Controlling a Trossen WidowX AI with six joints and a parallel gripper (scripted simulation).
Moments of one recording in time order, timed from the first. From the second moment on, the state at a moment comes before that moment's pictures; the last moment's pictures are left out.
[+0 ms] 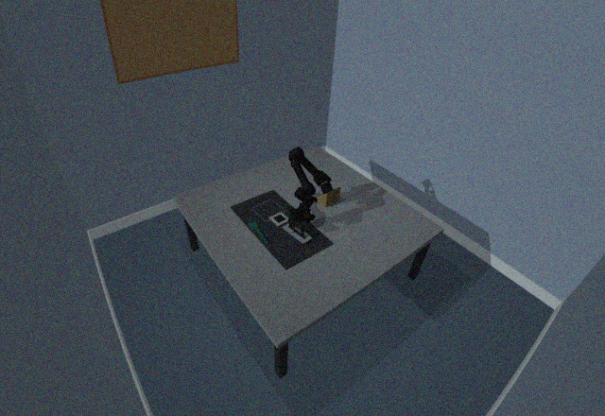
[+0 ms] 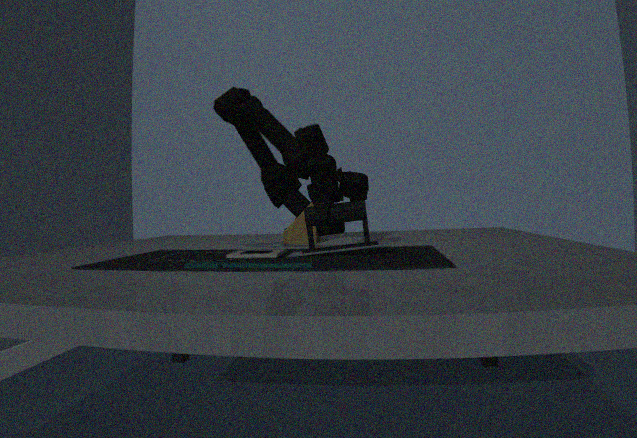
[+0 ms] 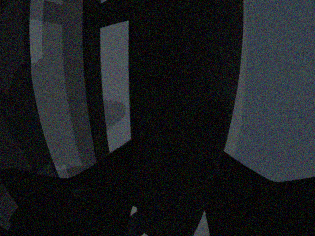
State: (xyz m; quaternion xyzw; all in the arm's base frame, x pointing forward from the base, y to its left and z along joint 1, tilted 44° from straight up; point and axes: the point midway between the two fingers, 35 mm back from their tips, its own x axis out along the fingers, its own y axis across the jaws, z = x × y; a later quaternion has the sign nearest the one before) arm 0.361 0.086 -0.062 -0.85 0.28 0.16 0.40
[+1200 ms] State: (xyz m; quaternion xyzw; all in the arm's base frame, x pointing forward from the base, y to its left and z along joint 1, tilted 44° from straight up) arm 0.363 0.053 -0.031 -0.86 0.28 0.16 0.40
